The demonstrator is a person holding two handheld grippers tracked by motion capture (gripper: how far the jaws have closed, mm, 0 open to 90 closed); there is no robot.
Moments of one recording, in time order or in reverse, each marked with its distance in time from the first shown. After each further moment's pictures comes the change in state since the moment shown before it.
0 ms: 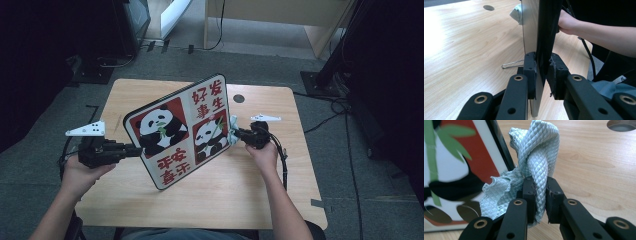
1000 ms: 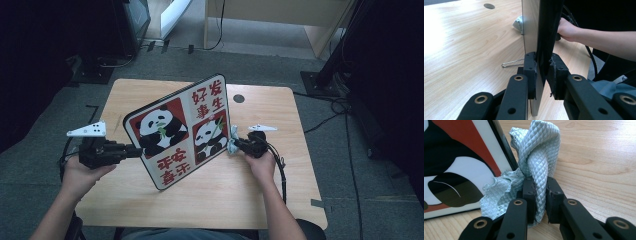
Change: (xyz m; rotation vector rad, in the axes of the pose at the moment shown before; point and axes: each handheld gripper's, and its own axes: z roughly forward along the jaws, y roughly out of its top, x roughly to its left) left arm -0.002 0.000 0.001 0.010 0.008 -0.009; right arm 0.001 -0.033 0.011 0.052 -0.072 0.047
